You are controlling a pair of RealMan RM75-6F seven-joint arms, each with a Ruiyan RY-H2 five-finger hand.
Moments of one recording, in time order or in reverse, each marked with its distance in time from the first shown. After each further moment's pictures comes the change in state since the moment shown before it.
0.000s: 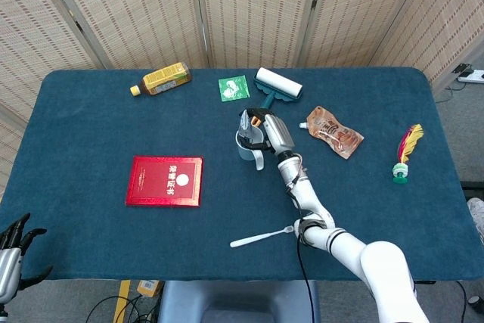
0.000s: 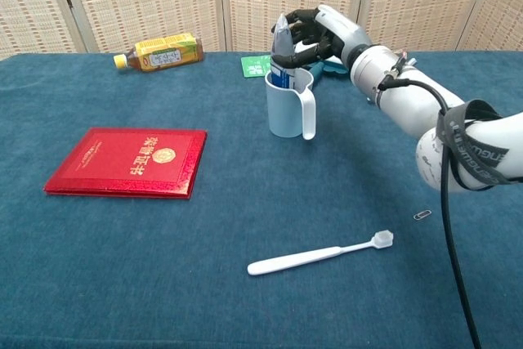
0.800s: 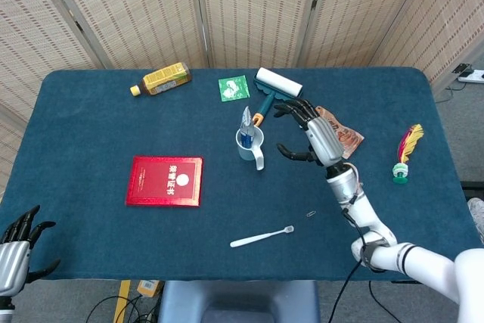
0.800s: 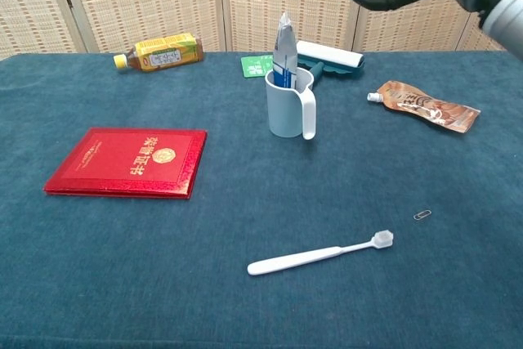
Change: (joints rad) left arm -0.030 0.009 -0.011 -0.036 0.034 0.000 0.027; right arm -0.292 0.466 -0.148 -0.628 -0.217 0.380 -0.177
